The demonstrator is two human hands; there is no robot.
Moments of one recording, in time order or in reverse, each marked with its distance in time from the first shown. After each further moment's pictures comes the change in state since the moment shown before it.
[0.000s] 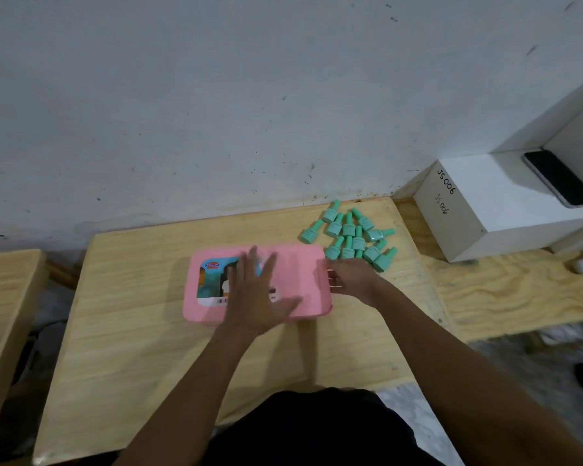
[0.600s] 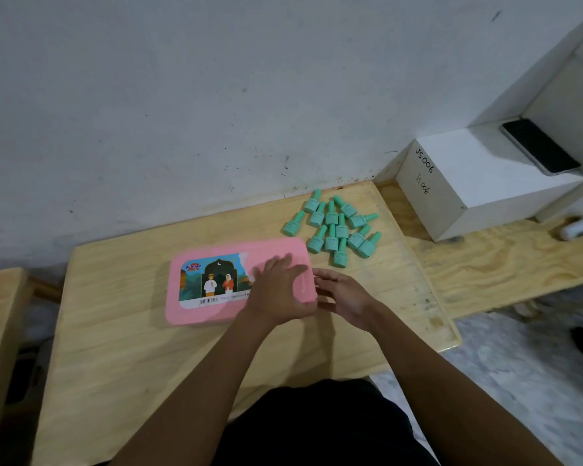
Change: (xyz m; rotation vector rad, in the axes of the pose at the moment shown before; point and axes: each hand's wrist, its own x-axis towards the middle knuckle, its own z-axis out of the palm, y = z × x) left_hand 0.016 0.056 0.015 -0.049 -0.237 0.154; right_hand -0.026 0.051 -0.005 0.314 -0.149 0.003
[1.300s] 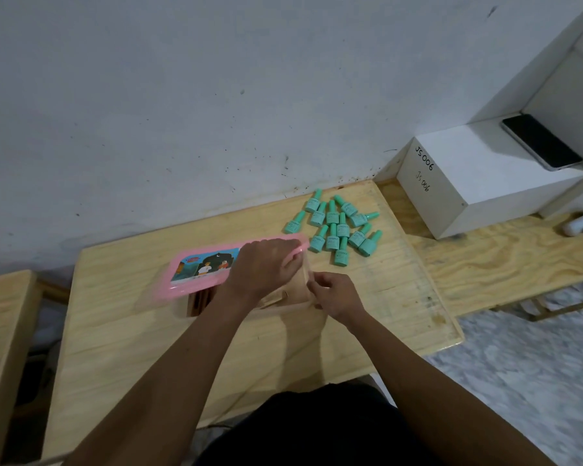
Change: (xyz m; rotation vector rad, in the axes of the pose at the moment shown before) left_hand 0.009 0.002 -0.051 0.241 0.505 0.399; right_hand 0.005 0.013 0.019 -0.454 0.346 -0.186
